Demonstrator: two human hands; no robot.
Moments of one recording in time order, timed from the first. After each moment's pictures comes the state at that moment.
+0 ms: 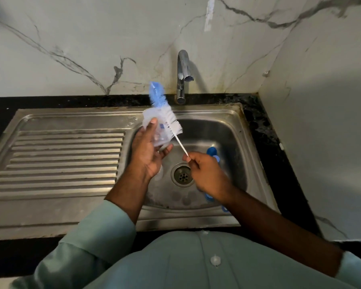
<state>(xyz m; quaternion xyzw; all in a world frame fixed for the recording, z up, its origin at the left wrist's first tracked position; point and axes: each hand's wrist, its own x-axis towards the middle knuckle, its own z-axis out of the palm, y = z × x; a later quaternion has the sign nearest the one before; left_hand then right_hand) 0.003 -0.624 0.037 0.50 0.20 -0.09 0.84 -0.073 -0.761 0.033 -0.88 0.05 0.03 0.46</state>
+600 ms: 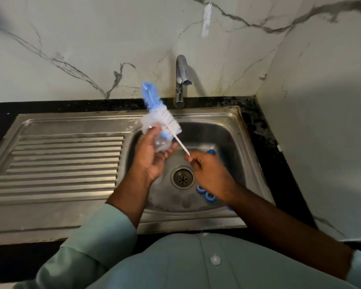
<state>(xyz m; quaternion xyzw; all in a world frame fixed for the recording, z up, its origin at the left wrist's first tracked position) 0.001 -0.626 0.041 0.45 0.16 -0.14 0.87 -0.072 -0.770 0.045 -0.91 0.03 0.02 0.41</state>
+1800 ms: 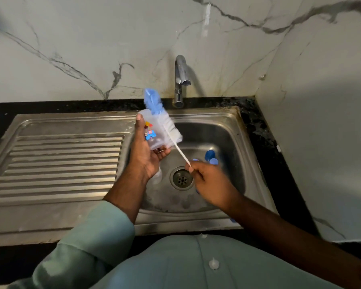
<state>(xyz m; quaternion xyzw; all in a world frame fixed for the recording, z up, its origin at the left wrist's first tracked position) 0.008 -0.624 0.046 0.50 0.20 -0.12 0.83 -0.091 -0.772 0.036 -0.90 0.00 0.03 0.42</state>
